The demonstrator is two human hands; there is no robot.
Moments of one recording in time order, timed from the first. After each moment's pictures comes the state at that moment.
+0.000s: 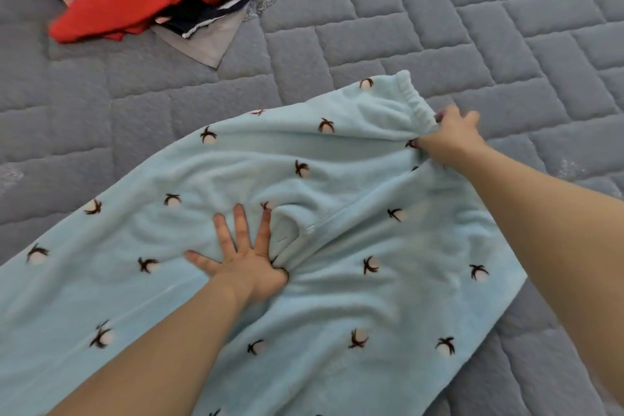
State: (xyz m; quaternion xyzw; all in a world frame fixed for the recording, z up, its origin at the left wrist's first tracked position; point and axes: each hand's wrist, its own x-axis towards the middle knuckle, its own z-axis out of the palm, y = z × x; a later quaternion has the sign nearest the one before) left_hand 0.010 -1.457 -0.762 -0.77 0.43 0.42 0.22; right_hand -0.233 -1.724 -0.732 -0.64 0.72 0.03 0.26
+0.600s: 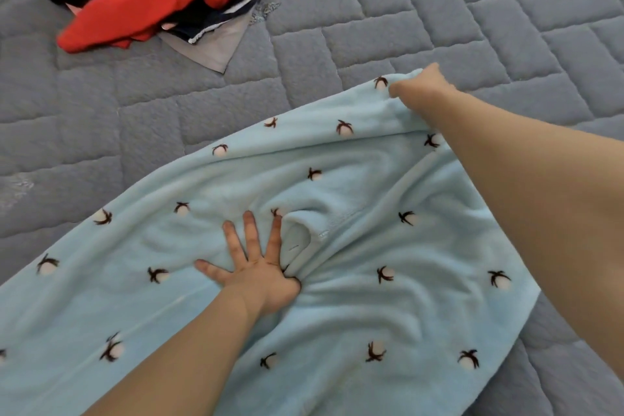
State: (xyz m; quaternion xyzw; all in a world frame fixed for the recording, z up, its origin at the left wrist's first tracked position) left_hand 0.008 -1.452 -0.779 -0.78 0.45 0.39 0.20; right_hand -0.153 -1.773 -0.718 -0.57 0.75 -0.02 0.34
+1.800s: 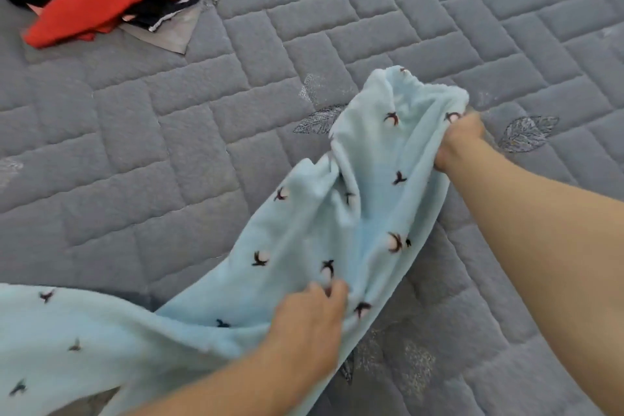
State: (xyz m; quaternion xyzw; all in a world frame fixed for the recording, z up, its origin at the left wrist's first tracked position) left_hand -0.122 -1.313 -0.676 -0.53 0.78 0.24 0.21; right_hand -0.307 -1.596 -0.673 -0.01 0.64 -0.48 0.60
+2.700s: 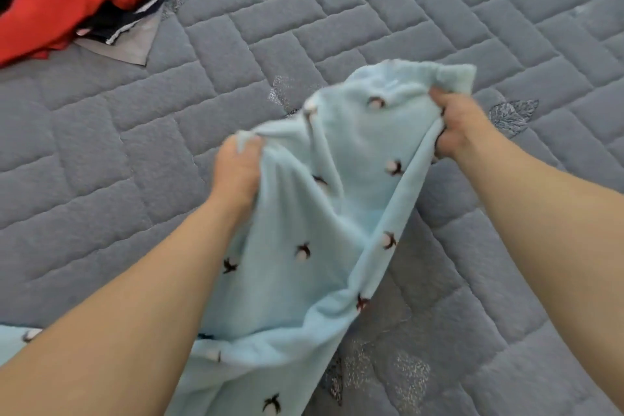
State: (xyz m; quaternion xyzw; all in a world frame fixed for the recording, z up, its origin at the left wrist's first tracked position) left_hand -0.055 -1.498 -0.712 -0.72 0.31 0.43 -0.45; right_hand -0.349 -1.610 -0.674 -0.17 0.63 -0.43 0.62
